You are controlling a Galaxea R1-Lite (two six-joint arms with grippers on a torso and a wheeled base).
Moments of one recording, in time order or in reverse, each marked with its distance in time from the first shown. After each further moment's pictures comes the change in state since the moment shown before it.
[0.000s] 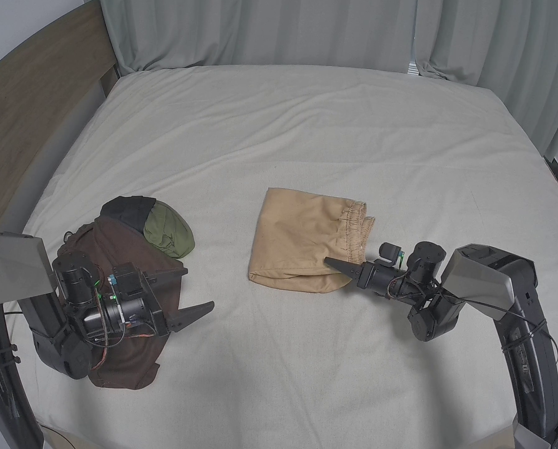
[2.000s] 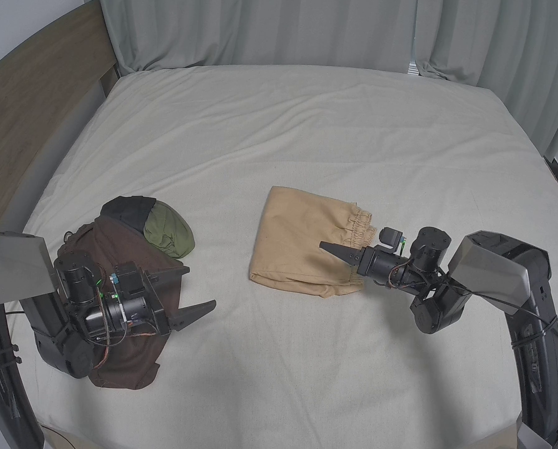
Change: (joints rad) left arm -0.006 0.006 -0.013 0.000 0.000 -0.002; right arm 0.028 -0.114 0.056 0.007 0.004 0.065
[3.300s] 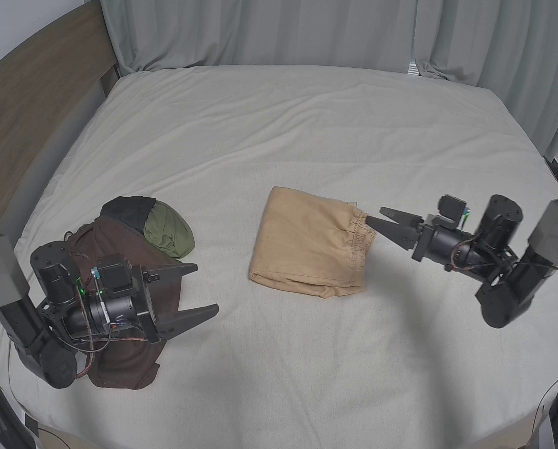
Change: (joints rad) left arm -0.061 -0.199 0.095 0.001 -0.101 -0.143; right arm -0.057 -0.478 0.449 -0.017 -0.003 -0.267
